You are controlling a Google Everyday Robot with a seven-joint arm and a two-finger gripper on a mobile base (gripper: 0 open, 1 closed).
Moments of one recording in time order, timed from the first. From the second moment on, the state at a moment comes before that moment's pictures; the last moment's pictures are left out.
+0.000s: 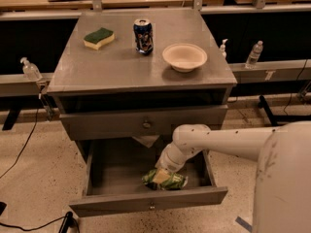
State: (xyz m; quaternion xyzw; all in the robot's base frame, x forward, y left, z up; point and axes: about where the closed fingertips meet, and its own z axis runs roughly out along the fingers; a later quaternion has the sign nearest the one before) arm 0.545 -0.023 0.456 -0.62 0.75 0.16 0.15
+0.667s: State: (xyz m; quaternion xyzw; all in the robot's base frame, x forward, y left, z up) arm 0.552 -0.021 0.405 -0.61 0.77 0.17 0.13
